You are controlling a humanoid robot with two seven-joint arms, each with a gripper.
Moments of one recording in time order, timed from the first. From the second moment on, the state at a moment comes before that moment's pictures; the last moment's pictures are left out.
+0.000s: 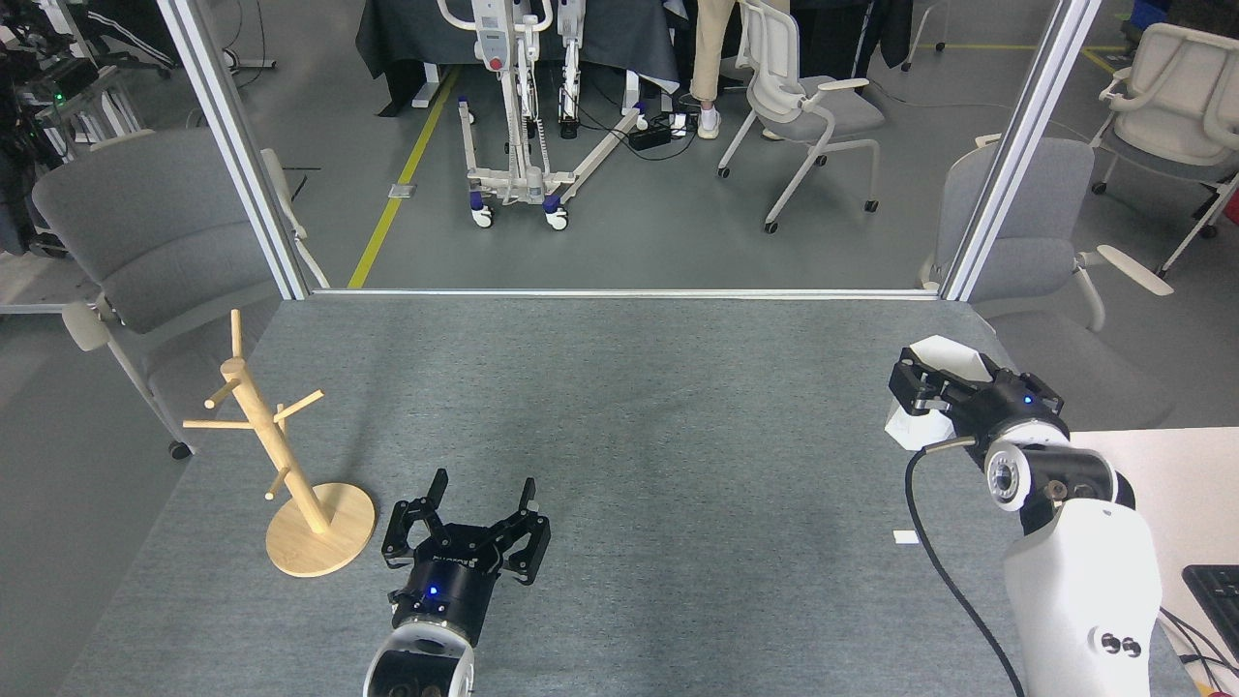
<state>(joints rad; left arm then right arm) -0.12 -0.13 -0.07 -1.44 -1.62 -0.04 0.05 -0.50 -0.13 -0.18 -1.38 1.34 -0.12 0.64</state>
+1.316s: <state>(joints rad) -0.32 -0.14 -0.44 -1.45 -1.72 -0.21 -0.21 -0.58 0.02 0.48 -1.75 1.50 0.73 1.04</state>
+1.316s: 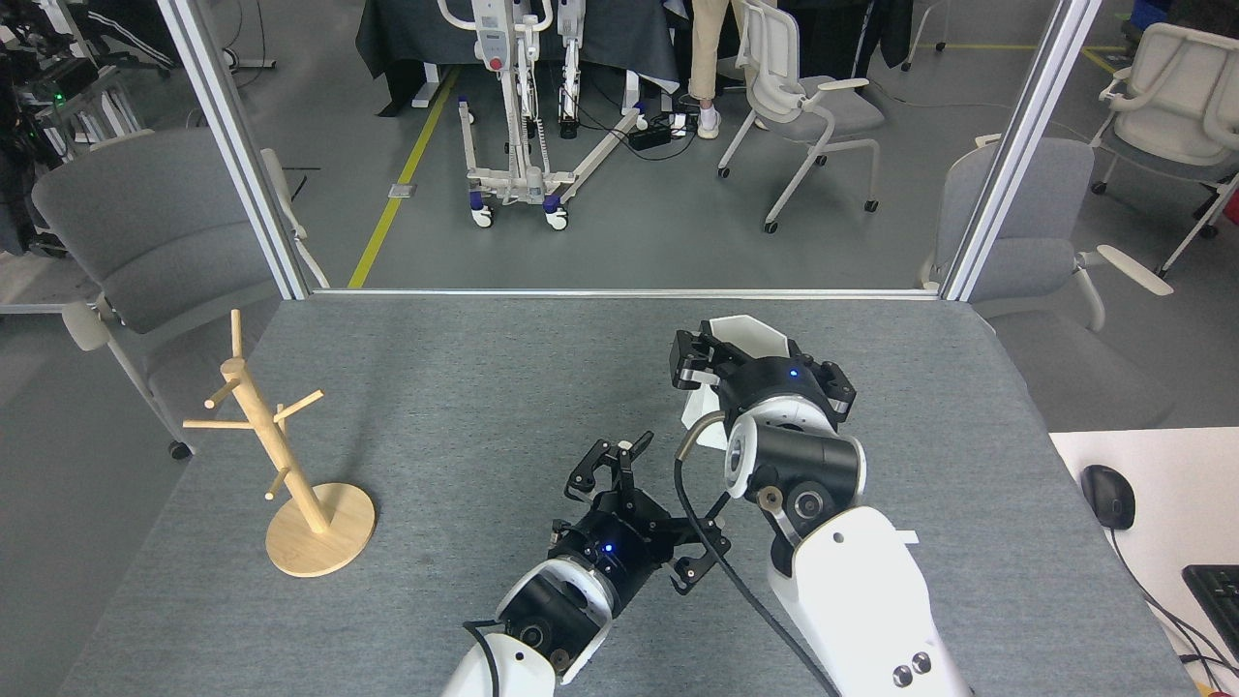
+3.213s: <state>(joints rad) -0.37 -0.14 -0.43 -1.44 -1.67 -0.33 -0.36 -0.51 0.10 0.56 -1.61 1.44 0.67 0.41</state>
